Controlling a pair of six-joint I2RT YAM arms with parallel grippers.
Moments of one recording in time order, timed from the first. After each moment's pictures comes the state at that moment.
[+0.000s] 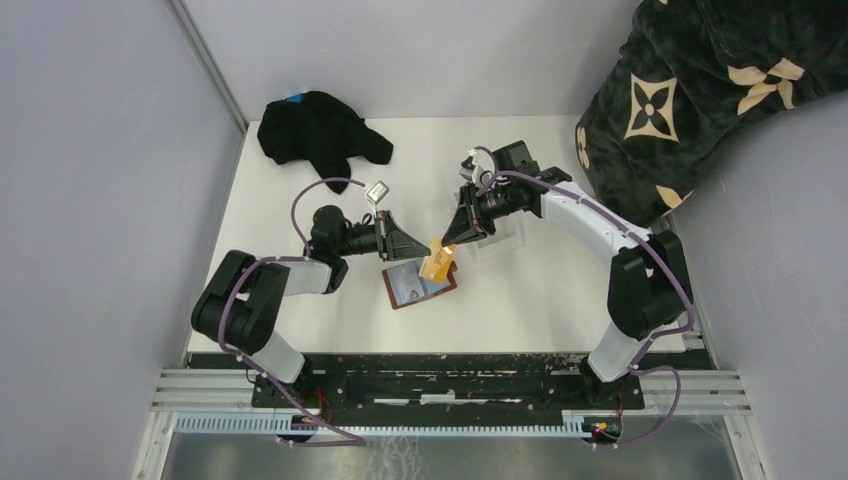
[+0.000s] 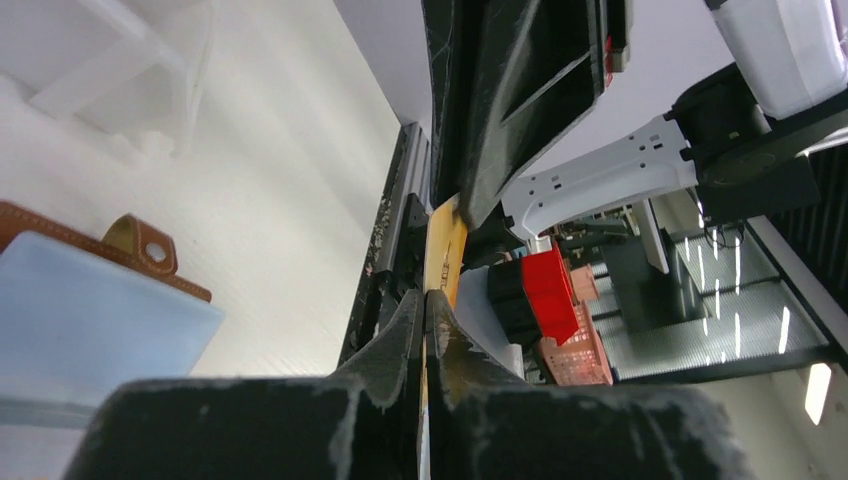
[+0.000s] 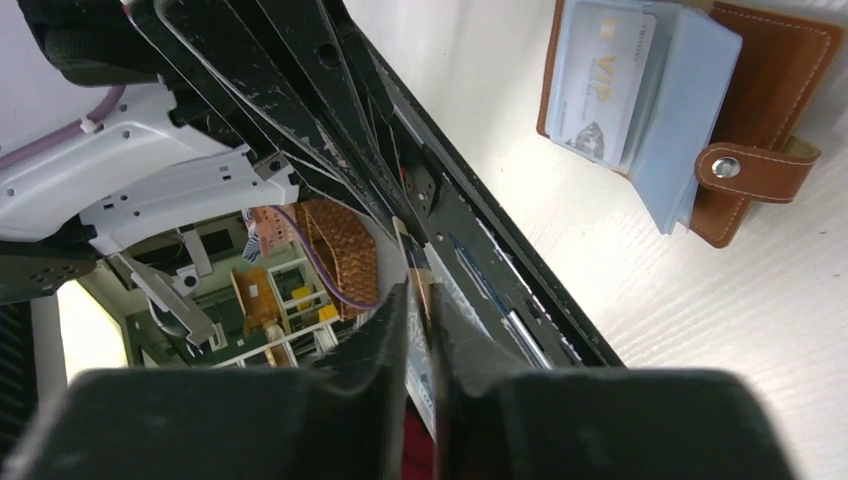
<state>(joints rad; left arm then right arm) -0.36 1.59 0.56 1.04 1.09 -1.08 0.45 1.69 1.33 -0.59 -0.94 0.57</state>
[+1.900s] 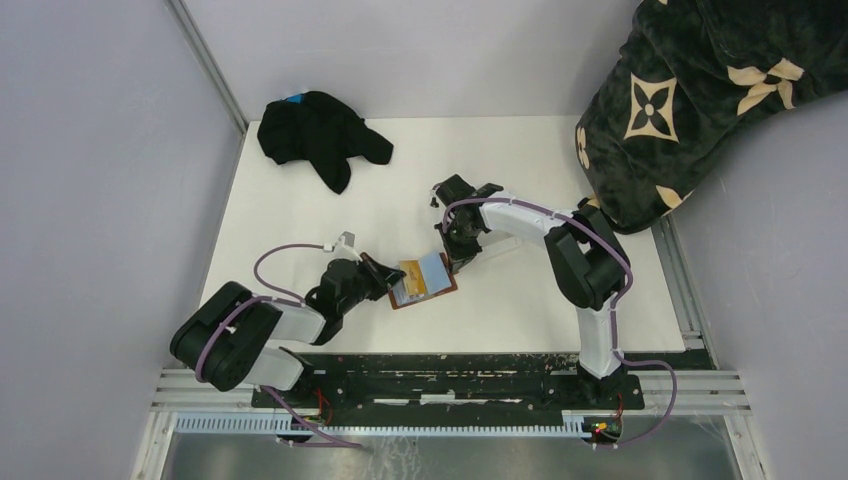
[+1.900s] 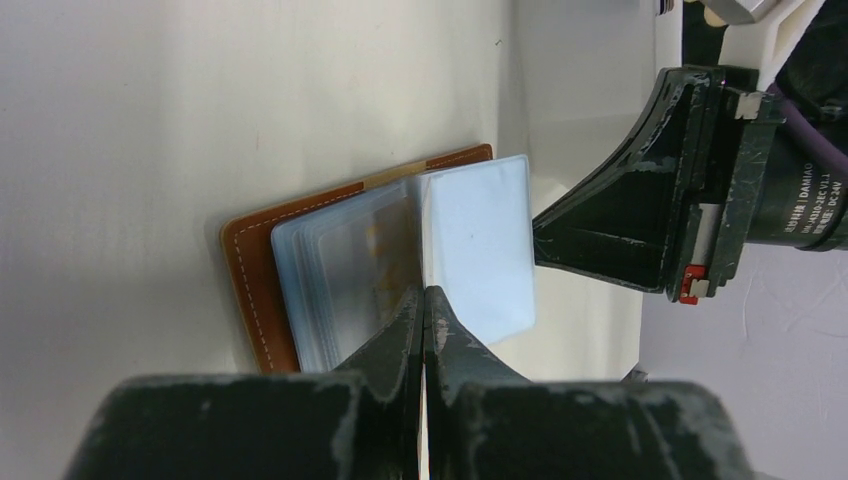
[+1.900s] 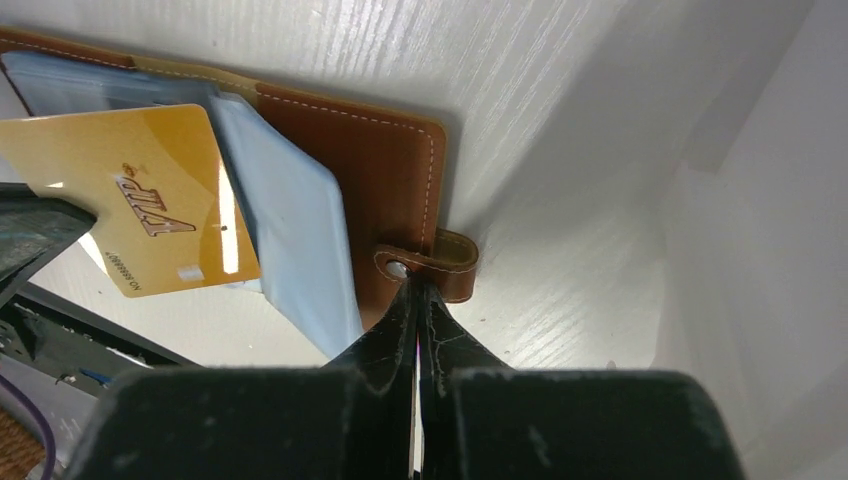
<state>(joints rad) -0.54 1.40 0.17 0.82 0.06 -1.04 0.66 2.02 1.46 -0.74 -0.22 0.31</state>
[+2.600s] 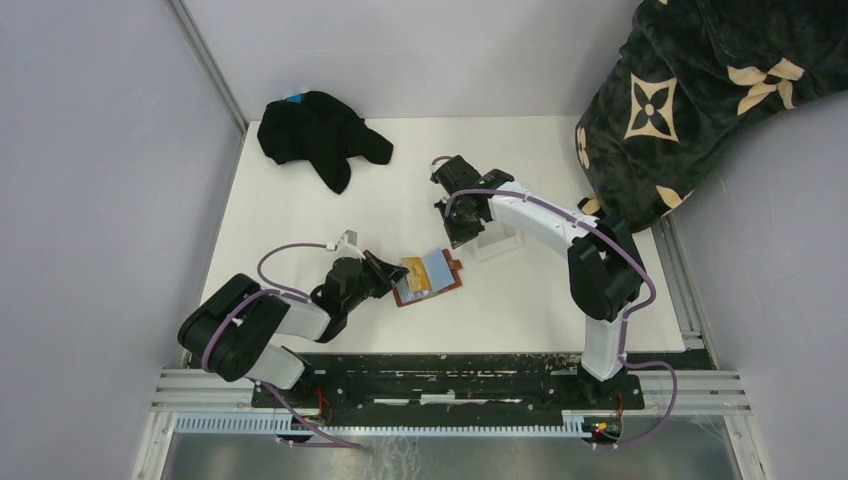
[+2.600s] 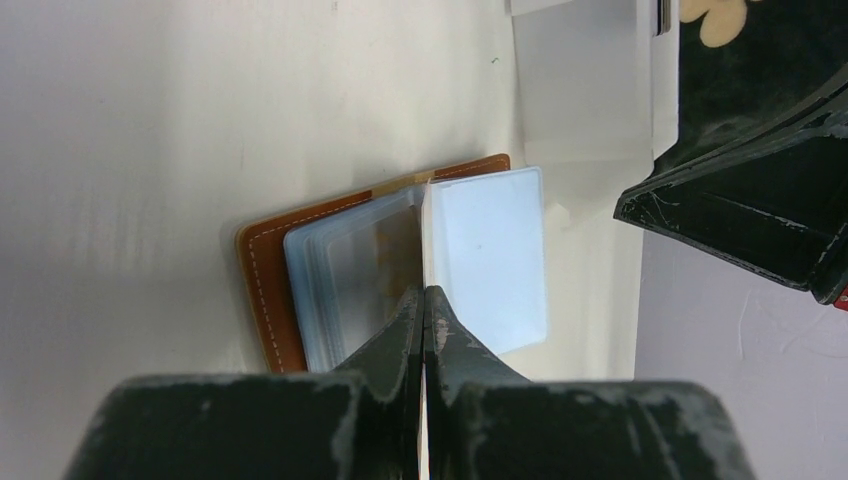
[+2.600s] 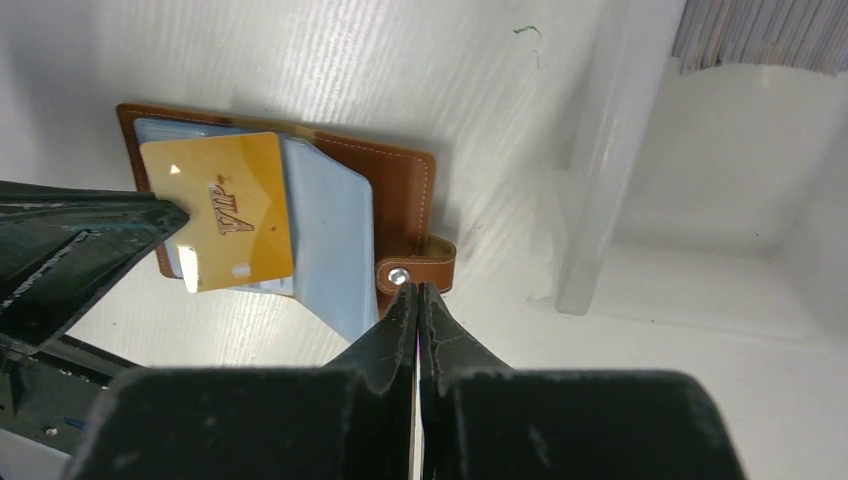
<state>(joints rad) -0.57 1.46 0.20 0.86 0.00 -1.08 0.68 1.92 1.54 -0.79 -0.02 0.29</state>
